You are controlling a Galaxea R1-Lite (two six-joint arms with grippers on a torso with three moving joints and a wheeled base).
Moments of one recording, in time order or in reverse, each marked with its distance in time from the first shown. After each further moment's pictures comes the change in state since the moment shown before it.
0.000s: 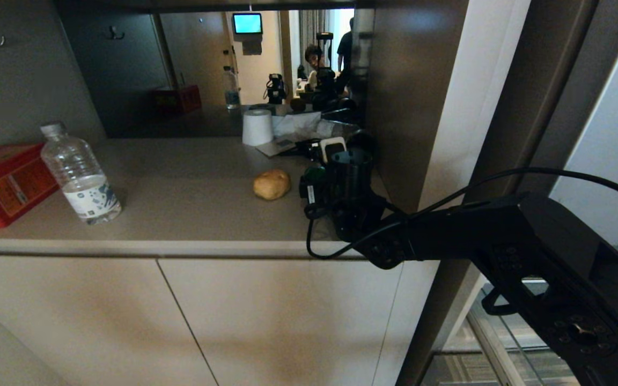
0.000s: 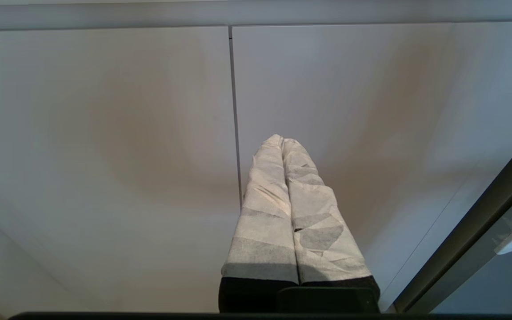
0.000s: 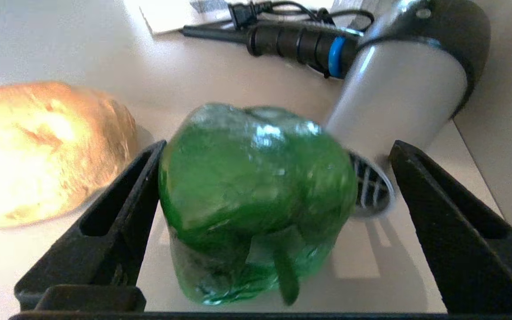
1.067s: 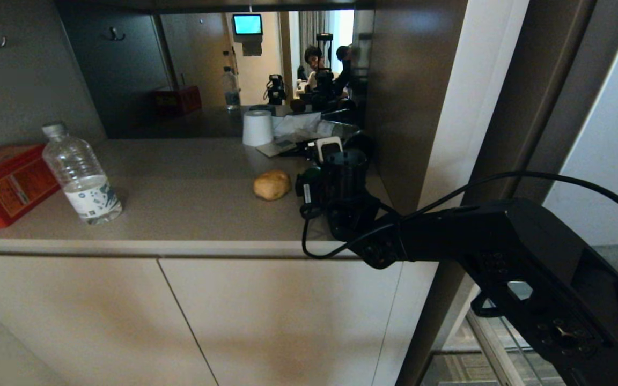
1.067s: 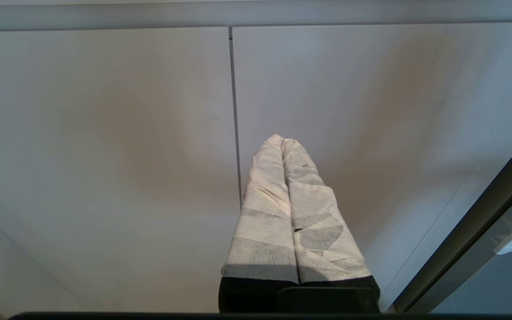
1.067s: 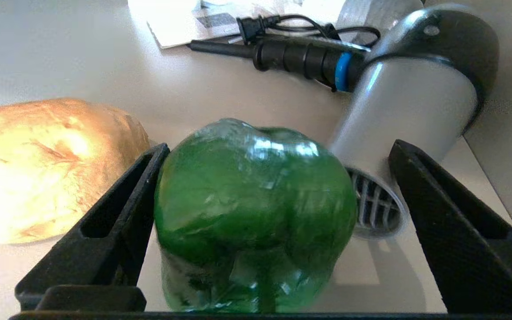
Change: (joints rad) left arm 0.000 0.000 0.000 0.000 0.000 0.000; right arm -0.007 0.044 -0.068 0.005 0.000 0.005
